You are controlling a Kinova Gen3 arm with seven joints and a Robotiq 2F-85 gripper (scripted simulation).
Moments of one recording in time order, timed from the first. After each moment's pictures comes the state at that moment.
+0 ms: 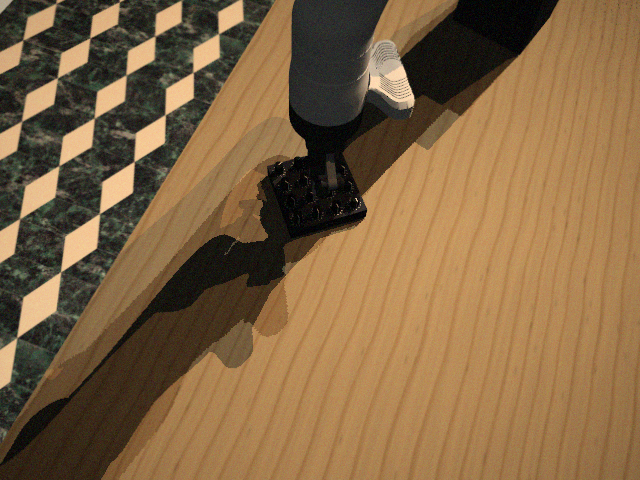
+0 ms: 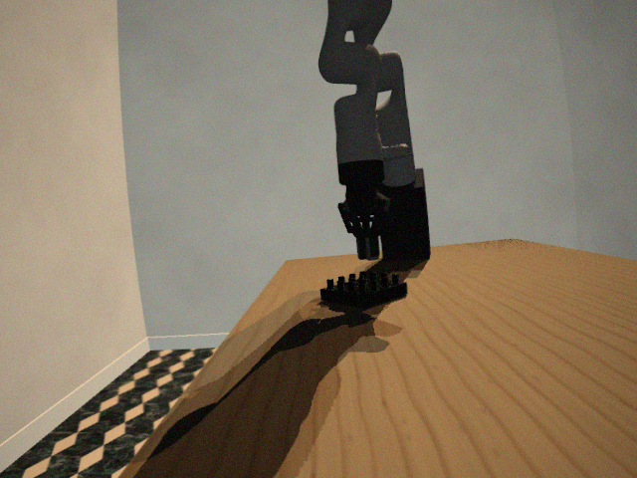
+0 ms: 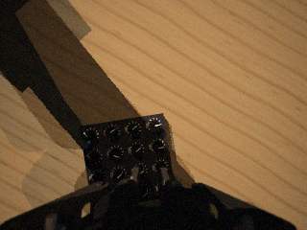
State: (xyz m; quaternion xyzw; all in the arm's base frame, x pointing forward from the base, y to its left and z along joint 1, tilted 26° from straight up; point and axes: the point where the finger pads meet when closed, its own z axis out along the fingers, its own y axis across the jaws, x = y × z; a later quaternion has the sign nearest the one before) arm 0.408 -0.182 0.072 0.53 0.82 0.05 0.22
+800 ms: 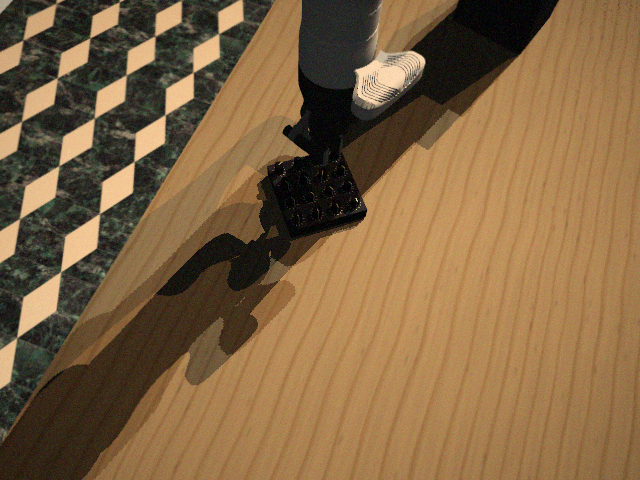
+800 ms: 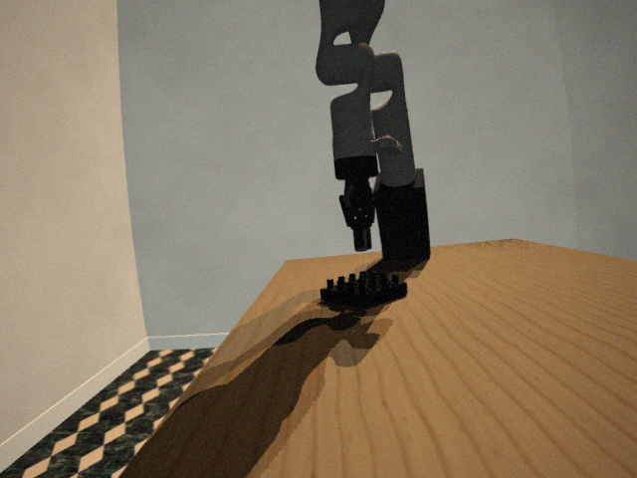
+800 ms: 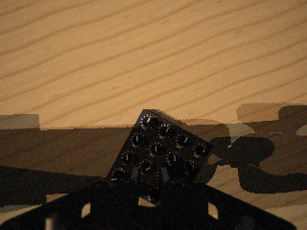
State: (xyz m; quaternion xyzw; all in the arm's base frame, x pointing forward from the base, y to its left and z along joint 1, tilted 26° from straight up) arm 0.369 -0.183 0.068 0.84 0.50 0.14 0.18
